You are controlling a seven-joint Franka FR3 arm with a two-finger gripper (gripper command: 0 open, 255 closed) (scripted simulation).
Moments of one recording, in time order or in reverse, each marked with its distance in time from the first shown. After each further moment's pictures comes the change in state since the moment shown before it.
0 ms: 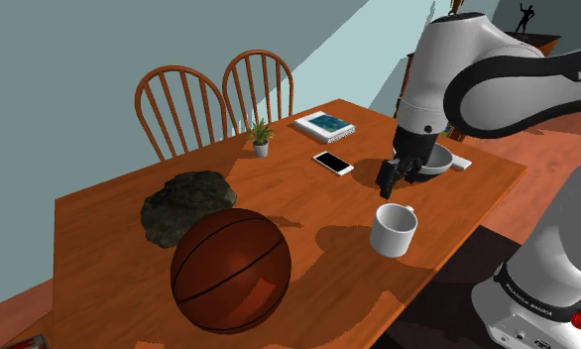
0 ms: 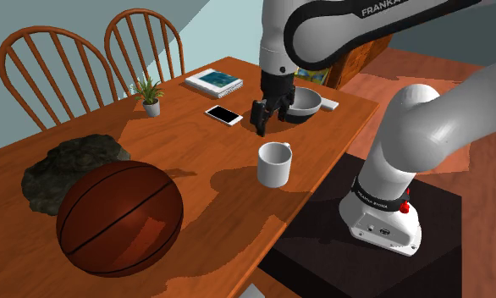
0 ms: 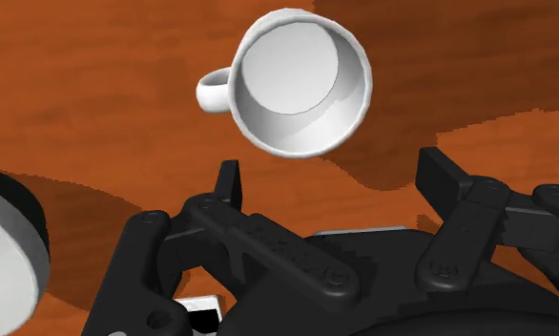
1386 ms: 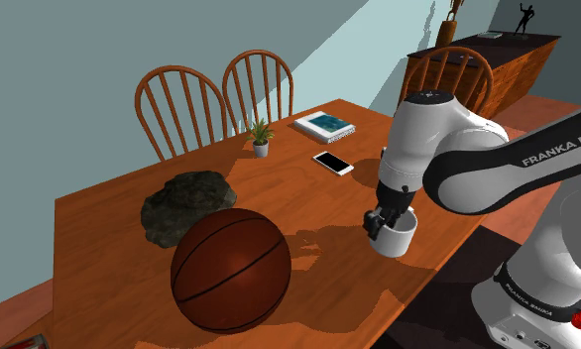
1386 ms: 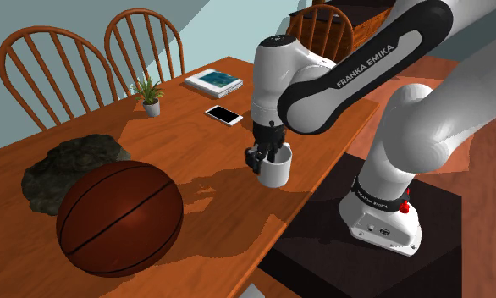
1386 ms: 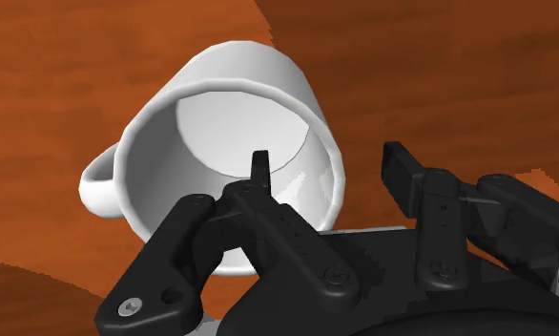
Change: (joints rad) arm 0.063 0.224 0.153 -0.144 0.095 0.383 0.131
